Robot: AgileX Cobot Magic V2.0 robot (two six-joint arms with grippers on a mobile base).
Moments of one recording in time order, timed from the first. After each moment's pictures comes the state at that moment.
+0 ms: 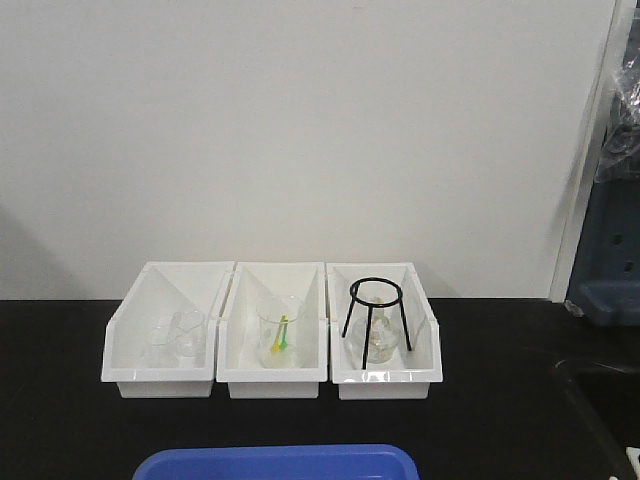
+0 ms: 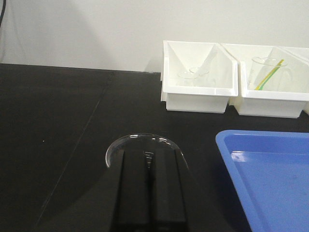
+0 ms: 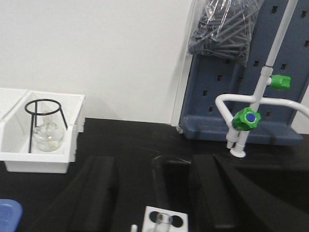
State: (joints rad) left arm -0.02 -0.01 0.03 0.19 0.20 -0.26; right arm -0.14 0.43 -0.67 0.00 0.48 -0.16
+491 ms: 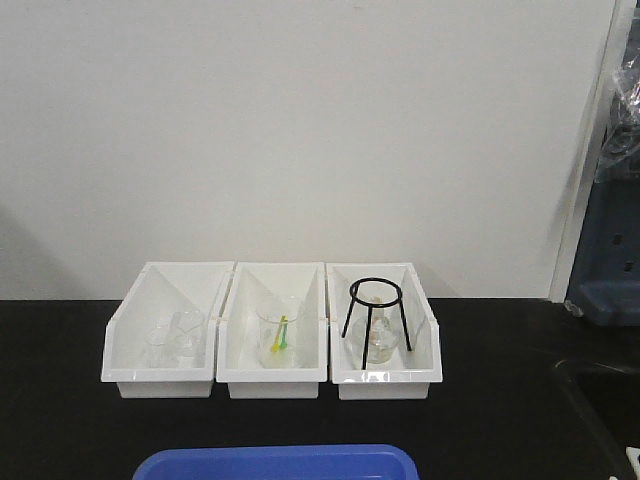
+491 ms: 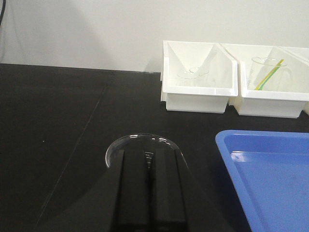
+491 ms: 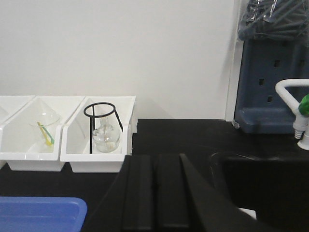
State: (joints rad) left arm -0.02 -0.01 0.03 0.18 0.20 -0.26; right arm 0.06 0.39 -0.53 -0.09 0.34 0.09
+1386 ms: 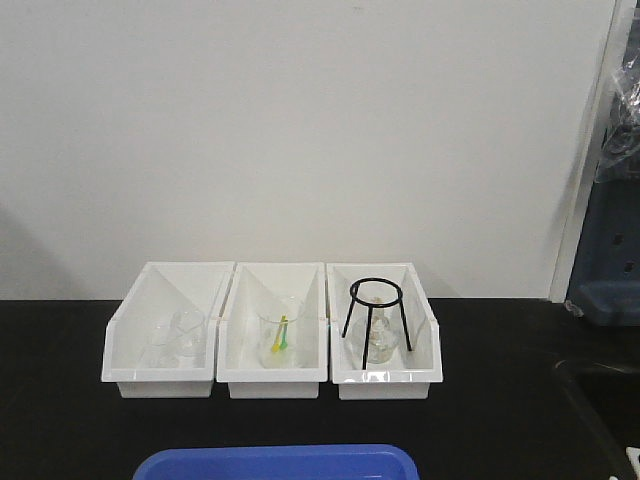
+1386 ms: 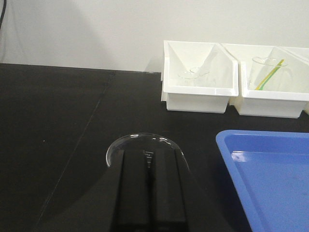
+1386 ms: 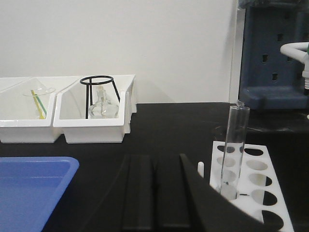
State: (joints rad) left arm -0.02 -0.01 0.03 0.18 0.21 -0.26; right arm 0.06 -0.01 0.03 -0.09 0.10 0.09
